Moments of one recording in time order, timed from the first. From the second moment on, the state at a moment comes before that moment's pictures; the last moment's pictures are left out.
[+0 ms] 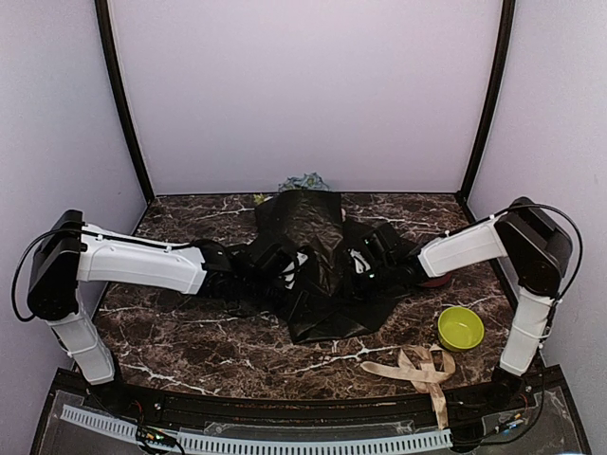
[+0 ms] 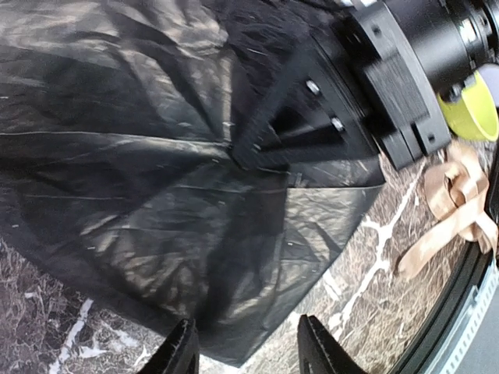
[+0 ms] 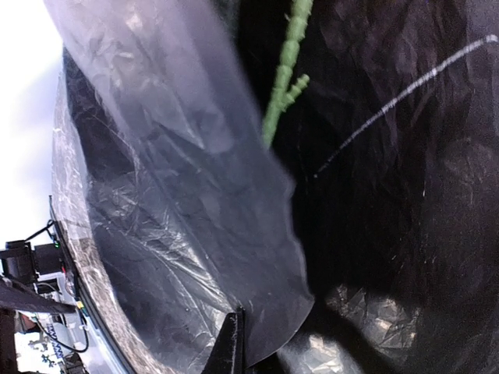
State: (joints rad) left arm -1.03 1.72 1.12 -0.29 0.02 -0.43; right arm 0.71 1.85 0.97 -0.02 -0.49 0.66
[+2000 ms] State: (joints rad) left arm -1.16 1.89 1.47 -0.64 -0.23 -0.29; right arm 0.71 1.86 1.00 -0.17 -0.47 0.52
